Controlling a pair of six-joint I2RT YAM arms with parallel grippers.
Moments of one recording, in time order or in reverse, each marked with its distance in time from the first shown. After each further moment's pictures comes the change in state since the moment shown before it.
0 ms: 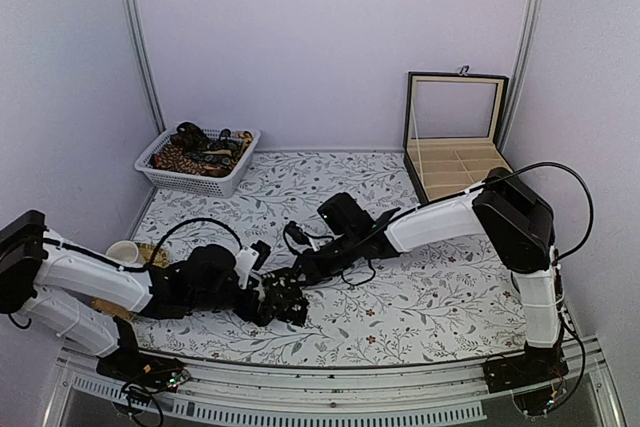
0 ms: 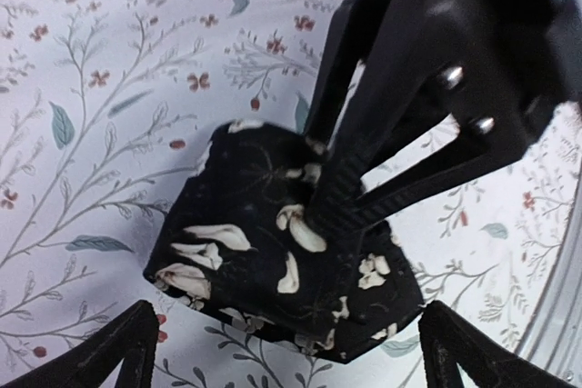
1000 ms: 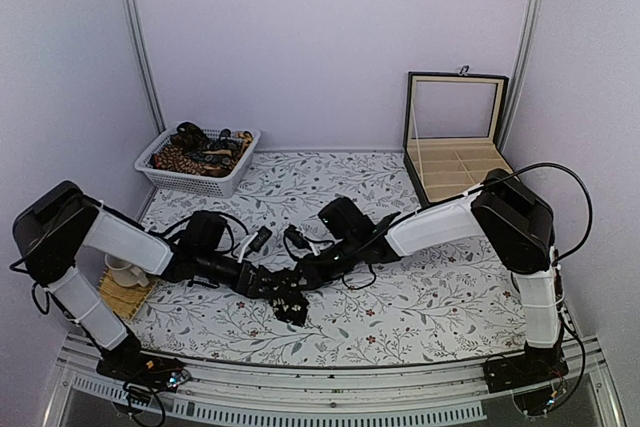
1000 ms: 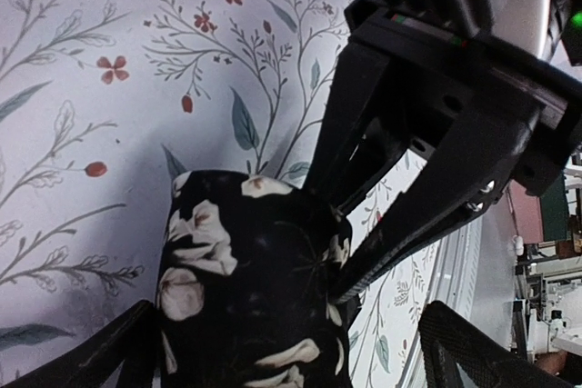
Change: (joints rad) left arm 0.408 0.249 0.132 0.028 0.808 0.040; right arm 0.009 0.000 -0.034 0.037 -0.008 -0.021
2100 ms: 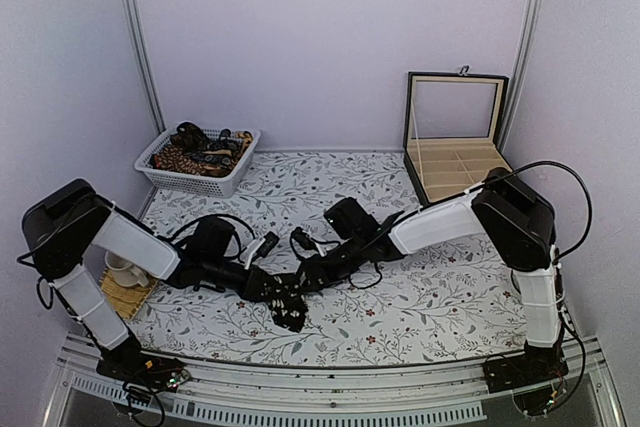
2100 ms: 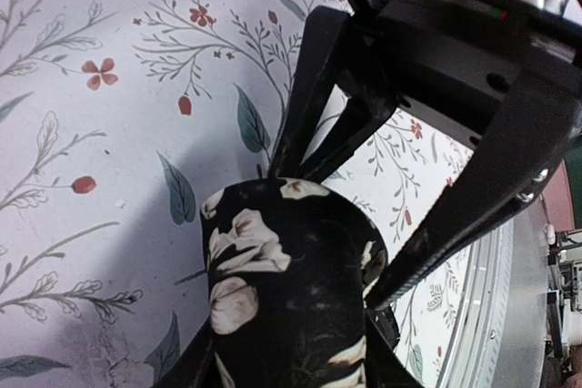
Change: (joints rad) left arm -0.060 0.071 0.002 0.080 -0.082 0.061; right arm -0.029 -0.001 -0.022 -0.035 -0.001 -0.027
